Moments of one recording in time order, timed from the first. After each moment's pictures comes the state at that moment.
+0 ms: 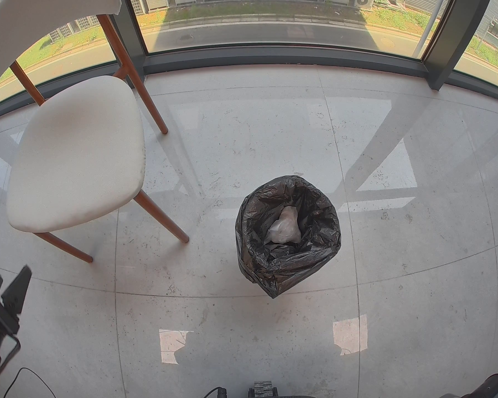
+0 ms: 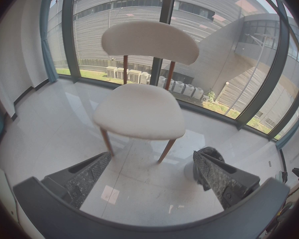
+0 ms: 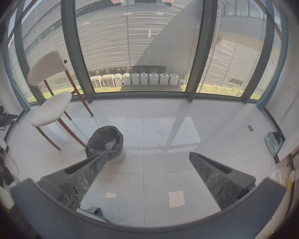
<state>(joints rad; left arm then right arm) -0.10 0.63 -0.24 -0.27 0.20 -0.33 0.09 0.42 -0.37 0.12 -0.11 -0.01</state>
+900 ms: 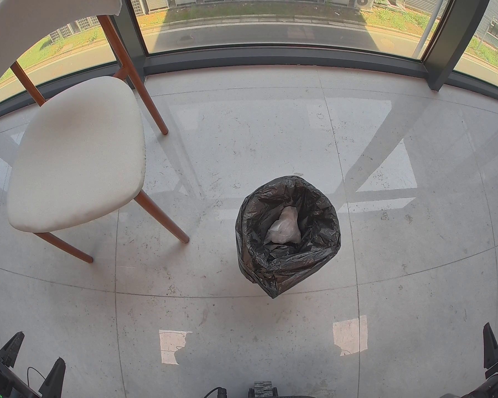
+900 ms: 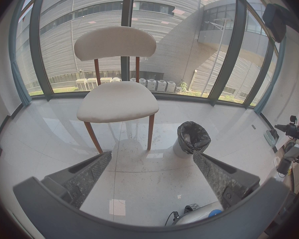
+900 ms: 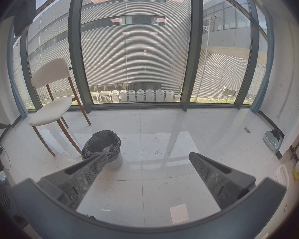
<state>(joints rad) 0.04 0.09 -0.04 0.01 -0.18 -0.05 0.00 0.01 -0.02 0.00 -0.05 0.01</state>
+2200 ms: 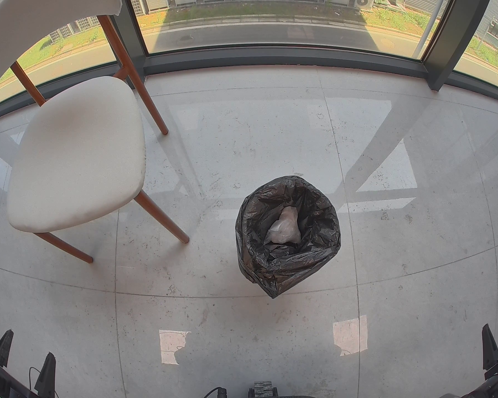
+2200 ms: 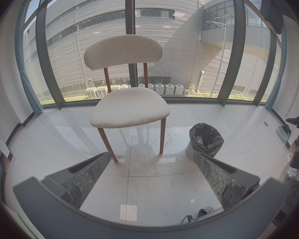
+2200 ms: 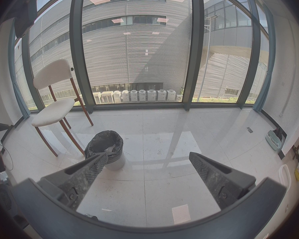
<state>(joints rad) -0.02 0.02 -0.02 0.02 -0.01 0.00 0.00 0.01 -0.02 0.00 -0.03 0.01</state>
